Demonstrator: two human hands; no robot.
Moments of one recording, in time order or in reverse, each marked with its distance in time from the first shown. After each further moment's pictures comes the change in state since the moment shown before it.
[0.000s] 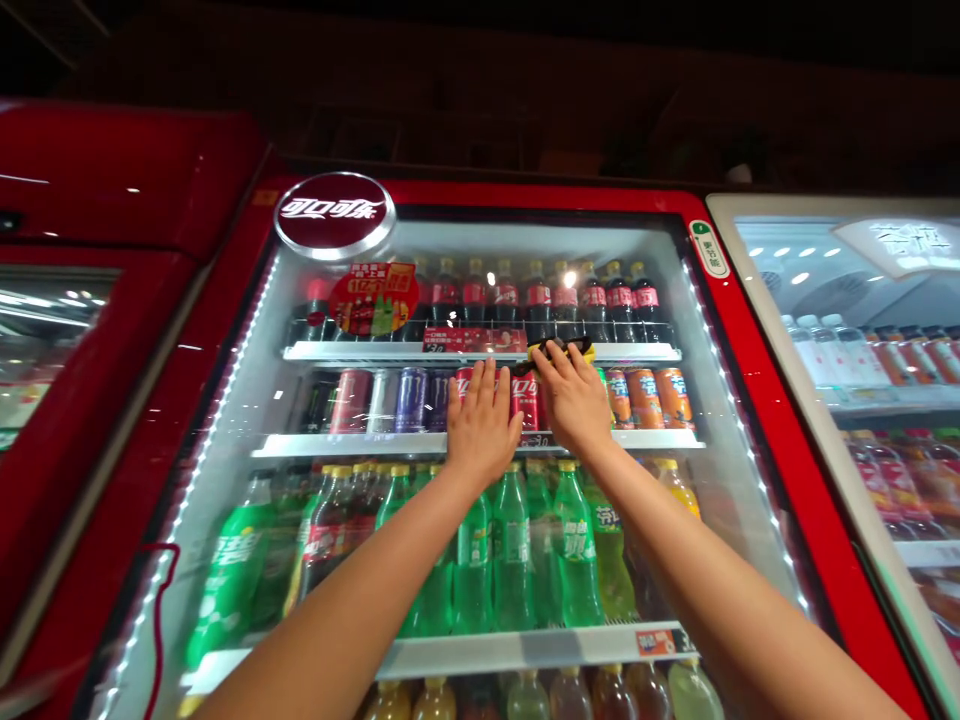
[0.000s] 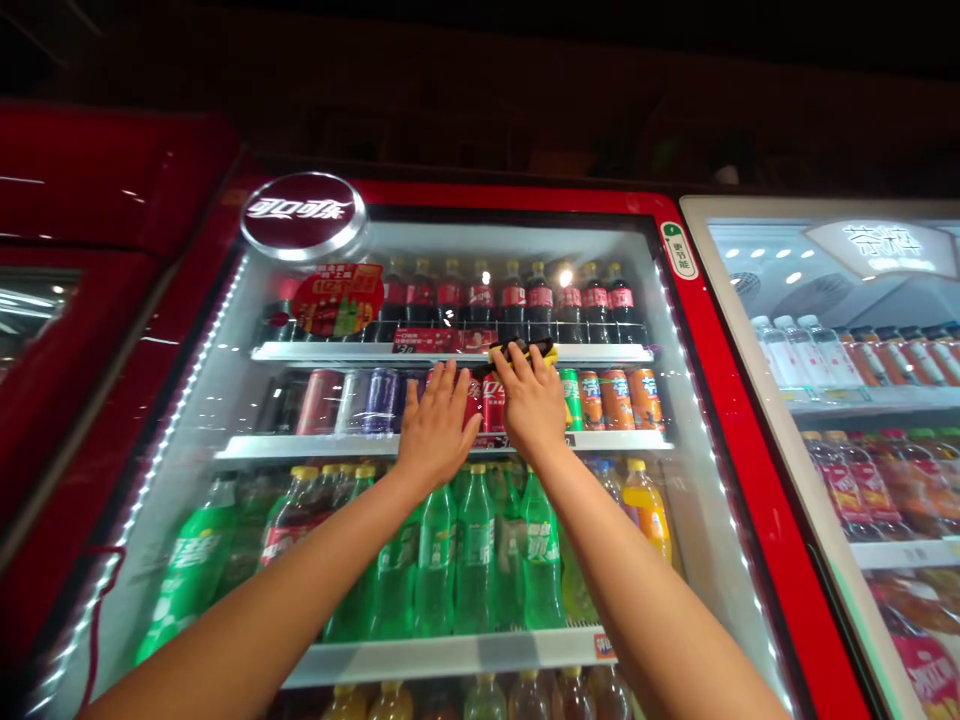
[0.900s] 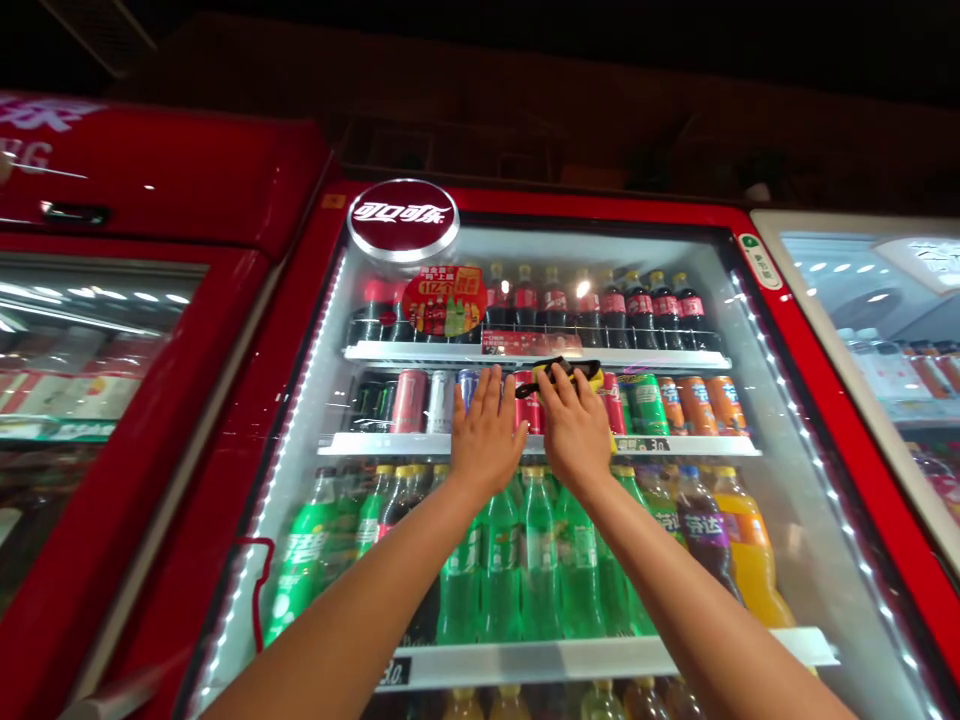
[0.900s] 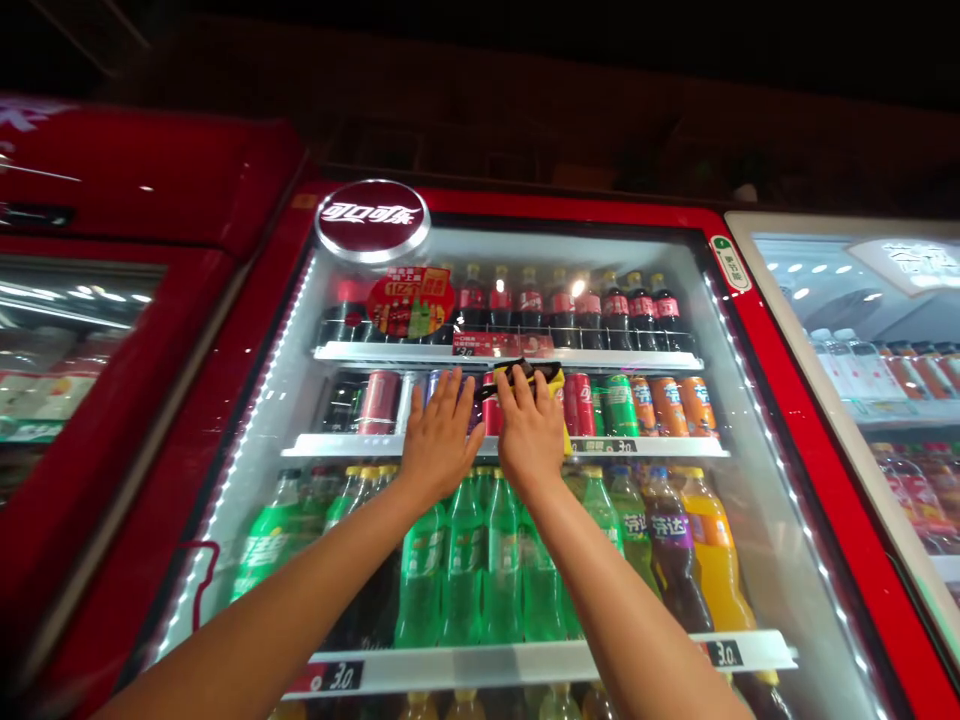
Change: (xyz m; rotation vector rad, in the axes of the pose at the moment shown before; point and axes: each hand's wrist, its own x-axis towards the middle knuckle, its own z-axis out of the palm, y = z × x) left_hand -0.040 -0.096 -0.008 -0.025 0.018 0.010; right_hand -0.017 -0.116 0.028 -0.057 0.018 0.053
